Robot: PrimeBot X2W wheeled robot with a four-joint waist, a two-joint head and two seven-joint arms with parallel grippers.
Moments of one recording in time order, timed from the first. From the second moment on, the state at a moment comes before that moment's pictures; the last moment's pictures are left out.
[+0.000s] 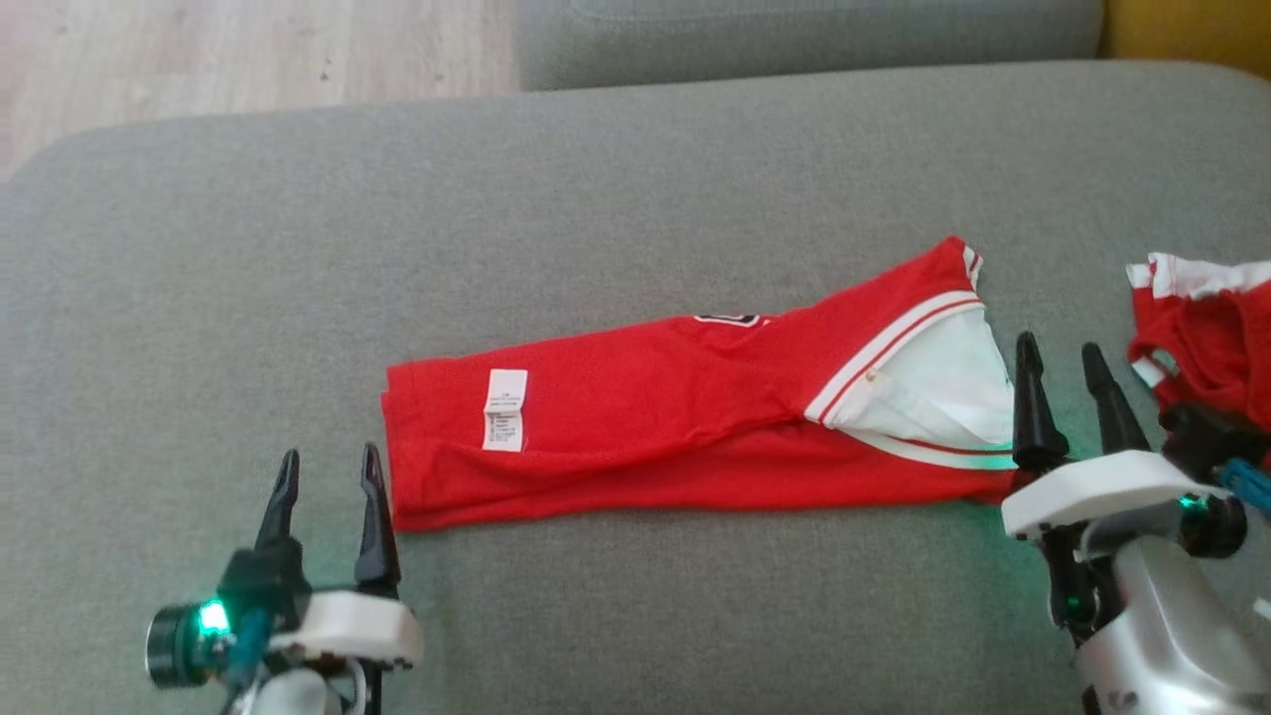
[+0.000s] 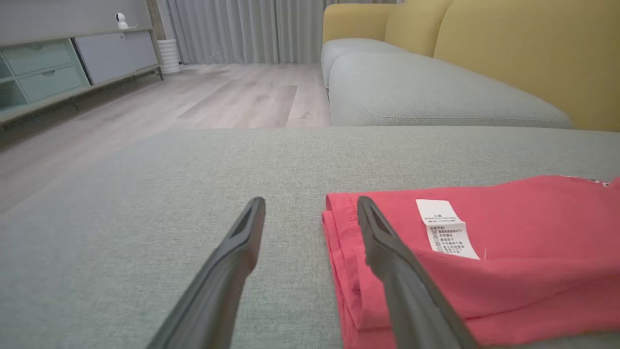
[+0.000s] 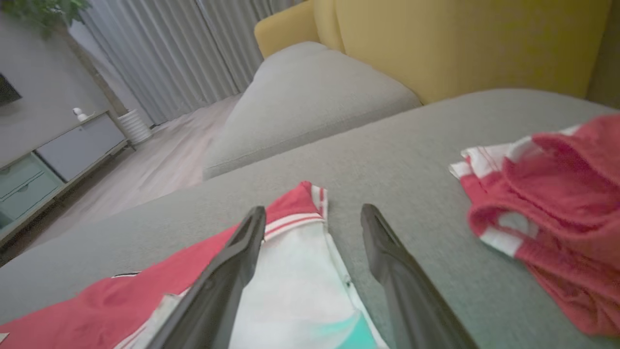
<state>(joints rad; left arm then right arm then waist) -0.14 0.05 -0.06 0.46 -0.13 0.04 -0.26 -0.31 -0.14 0.05 0.66 0.46 0.13 -0.25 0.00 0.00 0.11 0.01</state>
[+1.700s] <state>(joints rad) -0.06 0.05 -0.20 0.44 -0.11 0.06 -0.26 -0.48 -0.19 -0.12 1.02 0.20 0.13 -0.24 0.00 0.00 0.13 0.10</state>
